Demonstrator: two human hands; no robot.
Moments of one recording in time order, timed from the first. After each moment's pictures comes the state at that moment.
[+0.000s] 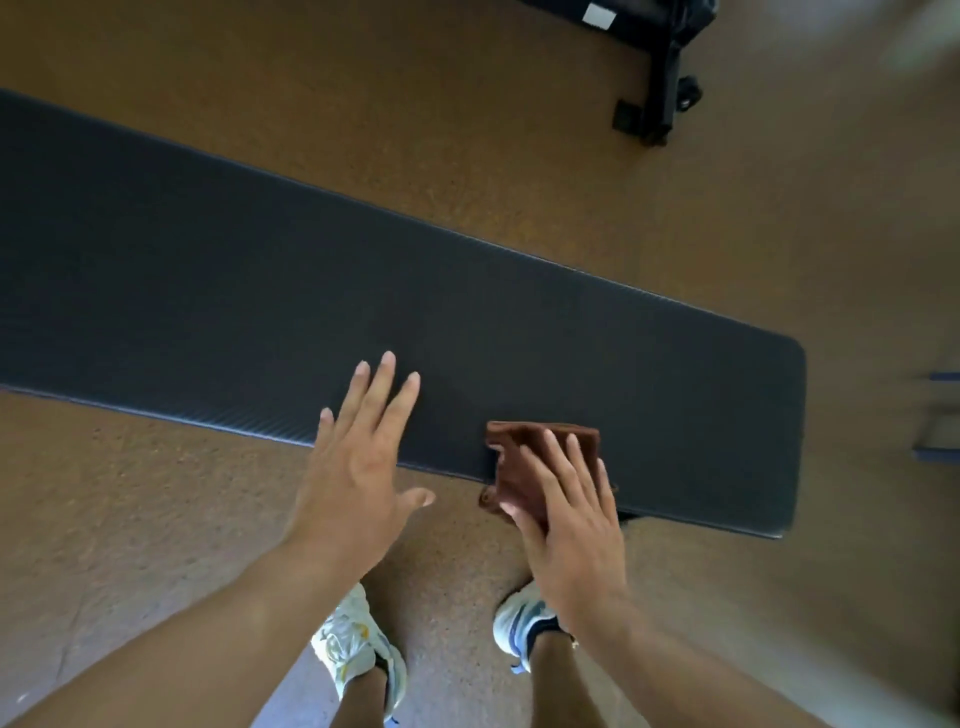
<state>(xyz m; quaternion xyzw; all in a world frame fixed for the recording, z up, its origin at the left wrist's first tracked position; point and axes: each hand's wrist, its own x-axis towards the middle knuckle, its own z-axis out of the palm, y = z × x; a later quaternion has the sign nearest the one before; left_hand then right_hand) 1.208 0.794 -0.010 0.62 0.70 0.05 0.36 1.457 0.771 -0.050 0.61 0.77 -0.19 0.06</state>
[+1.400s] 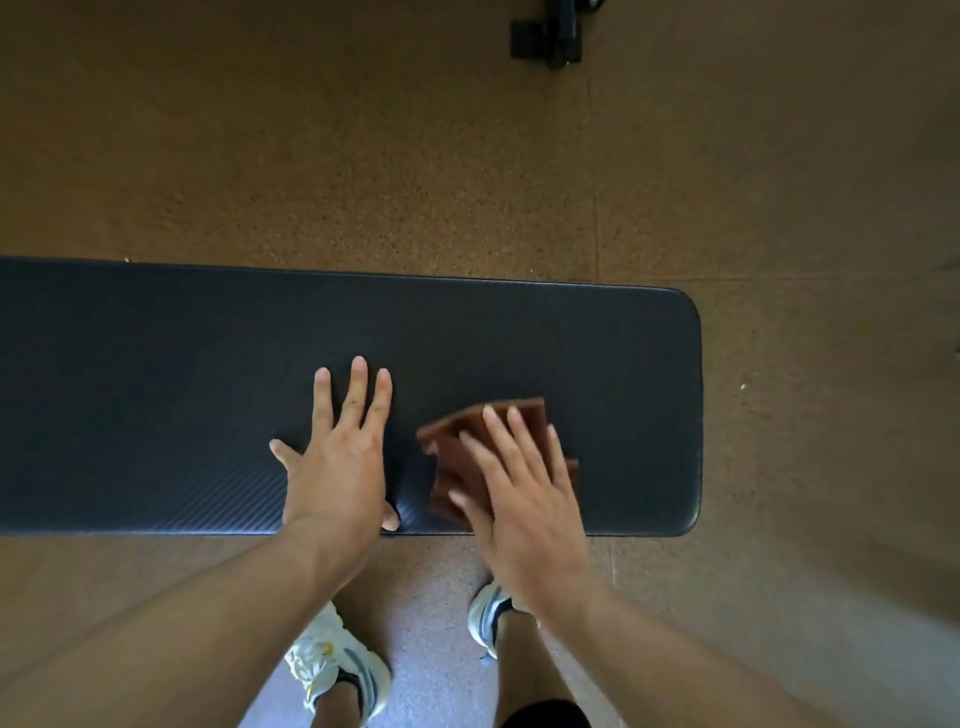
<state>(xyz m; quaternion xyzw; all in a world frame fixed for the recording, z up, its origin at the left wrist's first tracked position) 1.387 0.894 -0.015 0.64 0.66 -0.29 0.27 1.582 0.831 -0.061 0.59 0.77 -0.24 0.01</state>
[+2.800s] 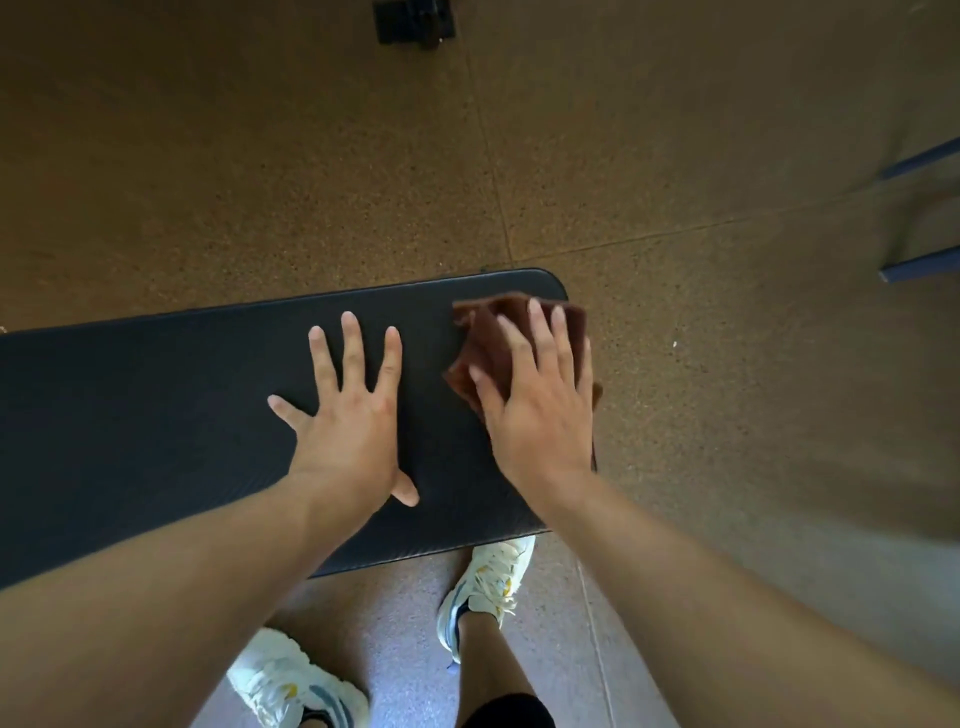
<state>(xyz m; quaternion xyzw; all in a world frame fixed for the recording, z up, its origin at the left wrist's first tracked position) 1.517 0.954 -0.020 0.69 0.59 -0.32 0.28 1.690 0.913 -0.067 0.76 0.61 -0.20 -0.08</state>
